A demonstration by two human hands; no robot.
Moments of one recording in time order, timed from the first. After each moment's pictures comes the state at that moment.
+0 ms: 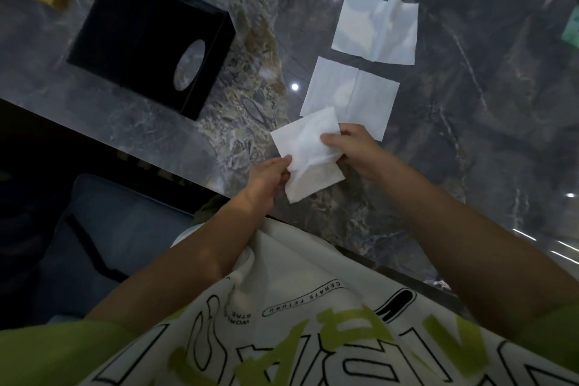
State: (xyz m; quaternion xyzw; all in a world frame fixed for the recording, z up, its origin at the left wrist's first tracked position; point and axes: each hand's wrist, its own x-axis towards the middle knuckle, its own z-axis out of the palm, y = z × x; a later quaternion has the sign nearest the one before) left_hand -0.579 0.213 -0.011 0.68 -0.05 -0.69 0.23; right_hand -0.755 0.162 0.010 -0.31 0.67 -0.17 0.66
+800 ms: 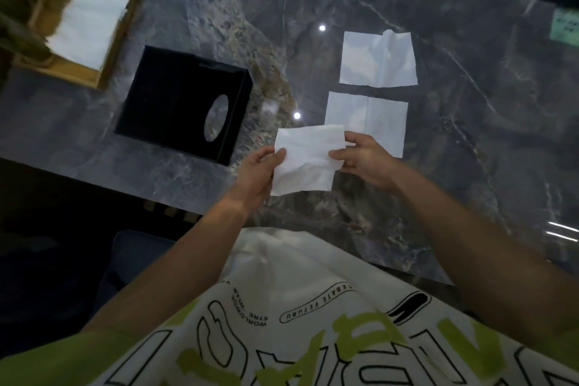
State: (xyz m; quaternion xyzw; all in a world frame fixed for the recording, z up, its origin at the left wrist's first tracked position) left_hand -0.501 0.144 0.027 0.62 -0.21 -0.70 0.28; right_hand -0.723 0.144 0.035 -0.25 0.60 -0.27 0.71
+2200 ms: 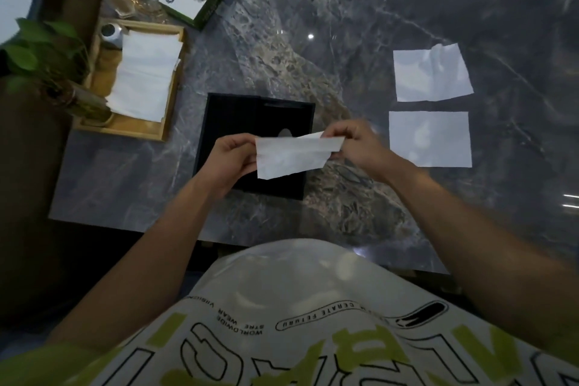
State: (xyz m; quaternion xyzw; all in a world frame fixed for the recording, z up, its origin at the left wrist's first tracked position) left_hand -0.306 0.003 0.059 0.56 -0.38 -0.71 0.21; right_hand -0.555 0.053 0.065 -0.41 0.61 -0.33 0.59
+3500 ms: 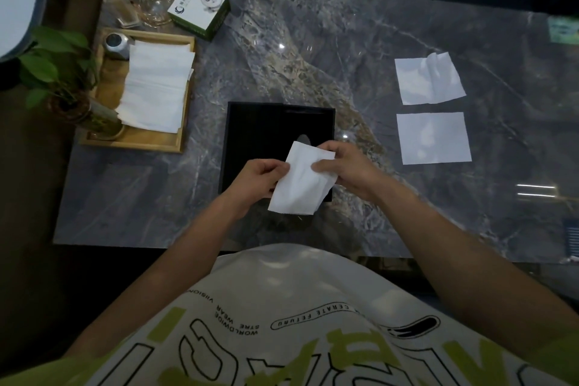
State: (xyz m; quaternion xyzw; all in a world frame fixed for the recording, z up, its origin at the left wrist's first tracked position) left_hand -0.261 0.006 0.040 0.50 -0.45 -0.73 0.09; right_hand -0.471 0.056 0.054 -0.26 0.65 -0.33 0.63
